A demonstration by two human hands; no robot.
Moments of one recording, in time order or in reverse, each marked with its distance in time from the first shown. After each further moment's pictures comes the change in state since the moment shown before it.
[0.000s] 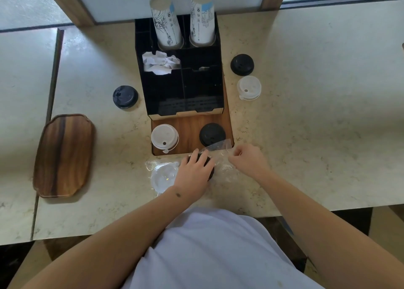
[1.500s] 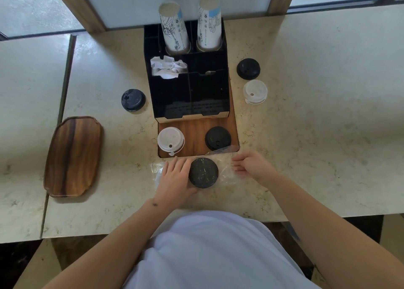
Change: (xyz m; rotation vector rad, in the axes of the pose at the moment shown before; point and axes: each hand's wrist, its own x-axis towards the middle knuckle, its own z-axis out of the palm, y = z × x) left_hand -0.035 -0.051 0.021 -0.291 0.158 -0.183; right_hand 0.010 0.005 0.005 0.631 -0.232 0.300
